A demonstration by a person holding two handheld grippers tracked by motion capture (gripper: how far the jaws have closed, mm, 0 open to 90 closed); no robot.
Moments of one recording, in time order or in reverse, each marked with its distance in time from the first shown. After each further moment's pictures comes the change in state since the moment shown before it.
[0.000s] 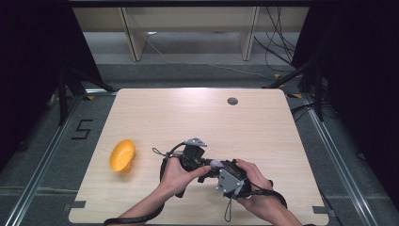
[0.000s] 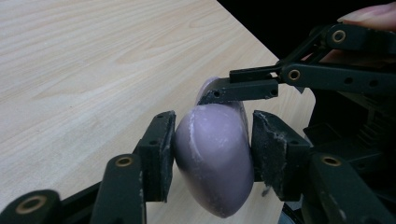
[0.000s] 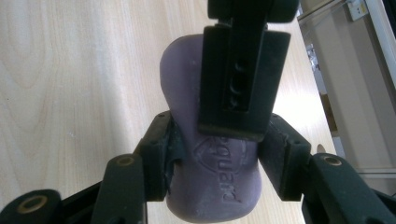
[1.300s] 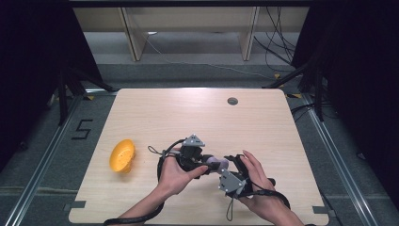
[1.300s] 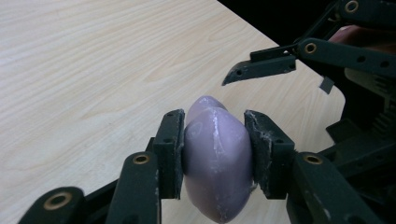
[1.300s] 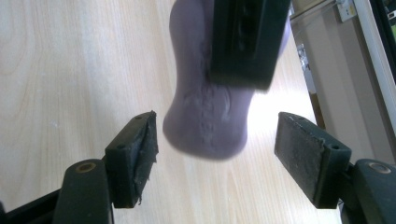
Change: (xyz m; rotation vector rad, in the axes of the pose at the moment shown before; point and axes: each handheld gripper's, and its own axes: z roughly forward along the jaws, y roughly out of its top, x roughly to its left) left arm -0.004 0.003 -0.013 -0.046 0.114 0.114; right arm -0.002 -0.006 -0.002 0.018 -0.044 -0.001
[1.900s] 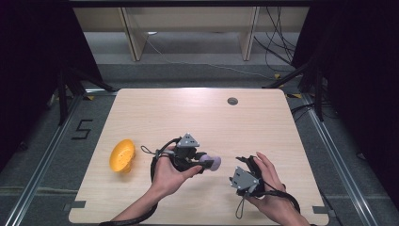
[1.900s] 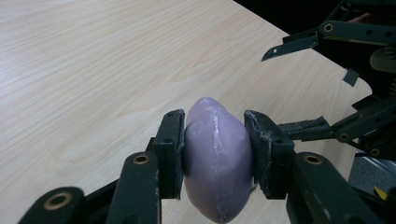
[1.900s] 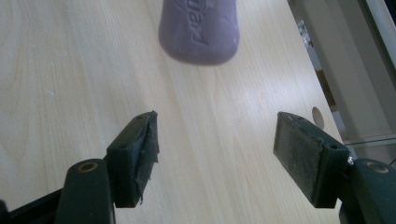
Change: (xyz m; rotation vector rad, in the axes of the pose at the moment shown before) left arm 0.004 -0.002 -0.017 -0.004 0.092 0.064; right arm 0.001 -0.029 -0.008 0.014 0.018 0.168
